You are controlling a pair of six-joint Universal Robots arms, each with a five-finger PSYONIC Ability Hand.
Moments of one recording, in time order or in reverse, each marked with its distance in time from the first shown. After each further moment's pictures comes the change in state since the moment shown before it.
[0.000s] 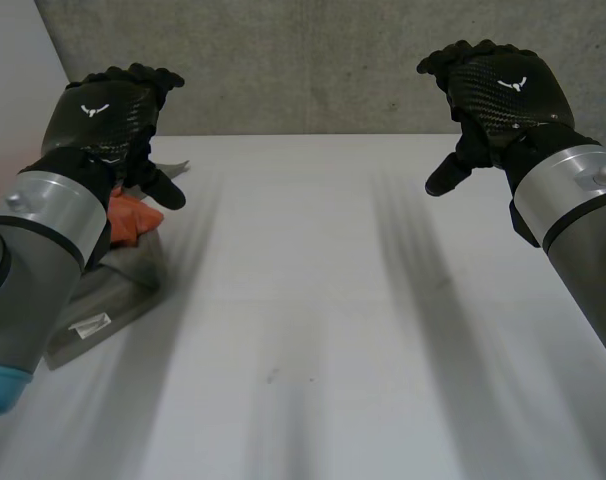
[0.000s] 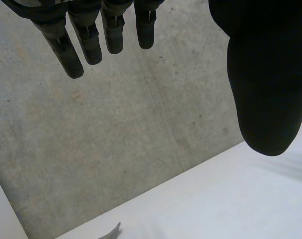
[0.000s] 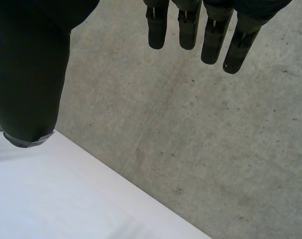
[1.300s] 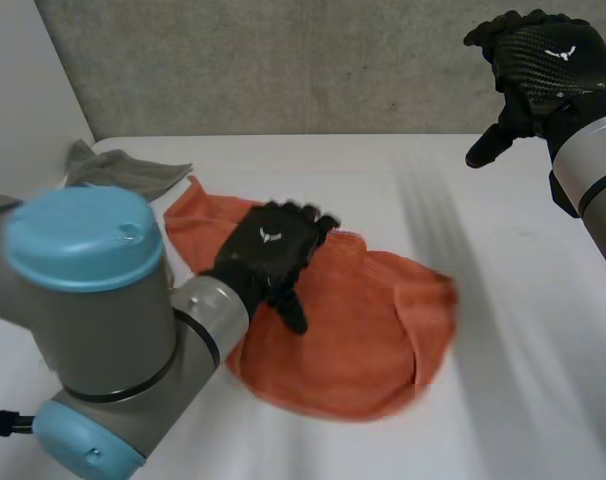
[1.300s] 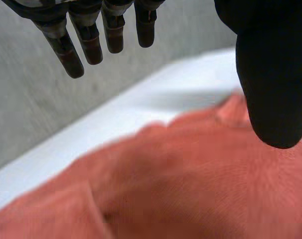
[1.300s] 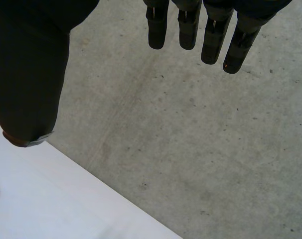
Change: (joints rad) left arm -0.256 -0.312 0.067 -0.092 0.118 0.086; right arm -0.097 0.013 -0.058 0.006 -0.007 -0.034; left_hand -0.014 -0.004 0.001 0.001 0.000; right_hand 0.000 0.000 0.000 0.000 0.000
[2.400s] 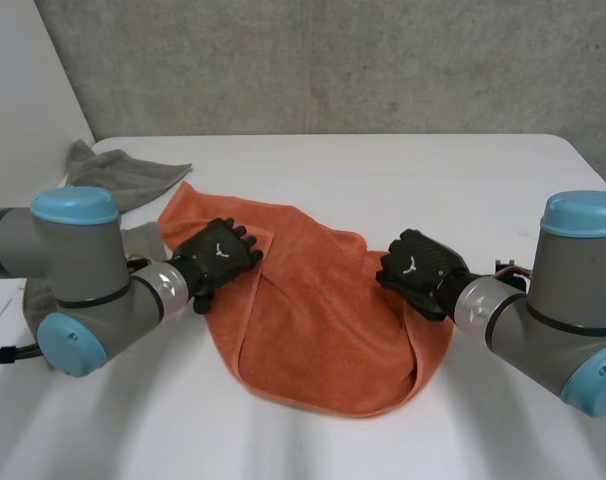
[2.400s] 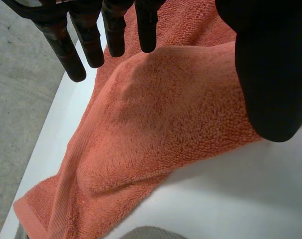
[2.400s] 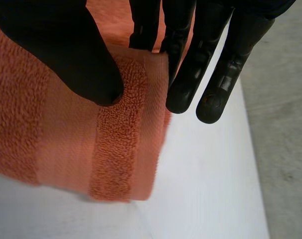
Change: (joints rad) left arm 0.366 -0.329 0.125 0.023 0.346 0.788; right arm 0.001 0.403 0.137 0.037 -0.367 -0.951; left_hand 0.063 0.046 0.039 0.049 0.033; right_hand 0.787 0.945 0.967 0.950 0.925
